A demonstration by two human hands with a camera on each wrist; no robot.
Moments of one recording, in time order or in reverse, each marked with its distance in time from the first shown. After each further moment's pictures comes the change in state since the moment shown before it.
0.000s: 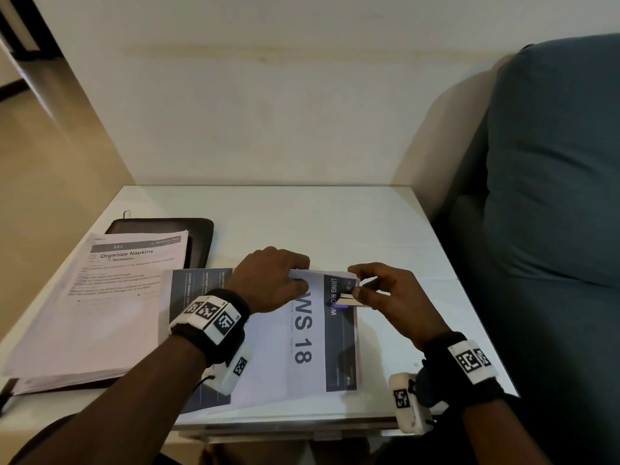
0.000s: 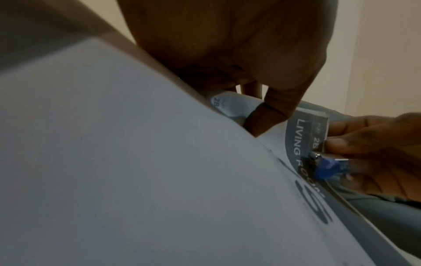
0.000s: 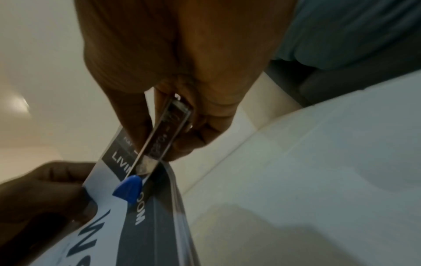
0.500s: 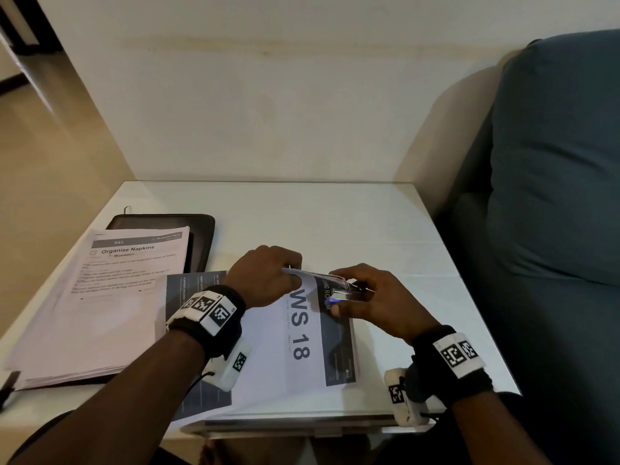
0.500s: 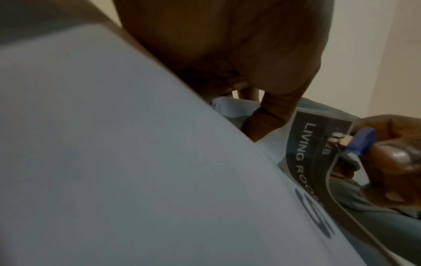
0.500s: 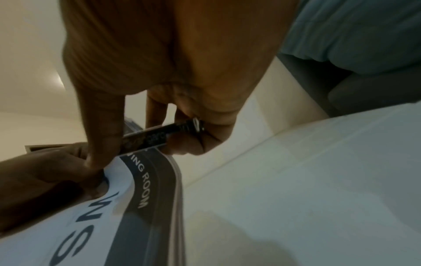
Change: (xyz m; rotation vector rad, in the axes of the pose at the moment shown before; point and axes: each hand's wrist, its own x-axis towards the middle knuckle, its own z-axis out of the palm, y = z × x) left_hand 0.000 -0.014 0.001 -0.051 -0.049 -0.074; right_hand 0.008 -0.007 0.018 0.001 -0.178 0.036
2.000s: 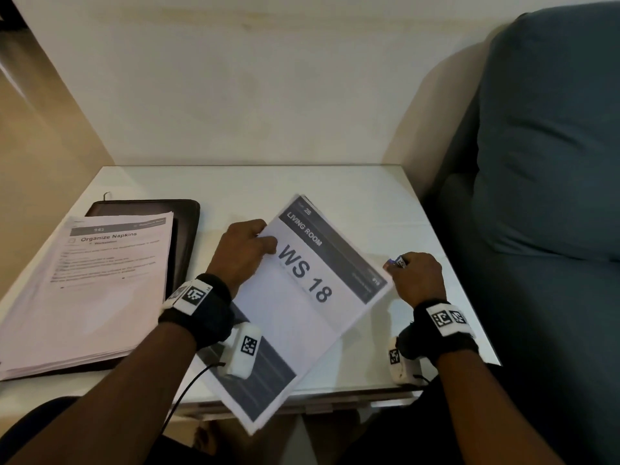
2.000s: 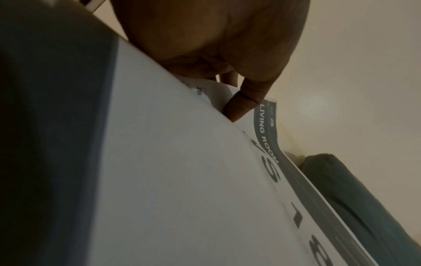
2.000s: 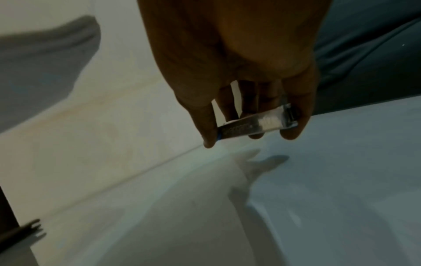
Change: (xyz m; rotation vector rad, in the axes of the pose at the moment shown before) left_hand -0.005 0.006 0.007 -0.758 0.292 -0.348; right_hand 0.010 0.082 -0.050 -0.501 0.567 0.456
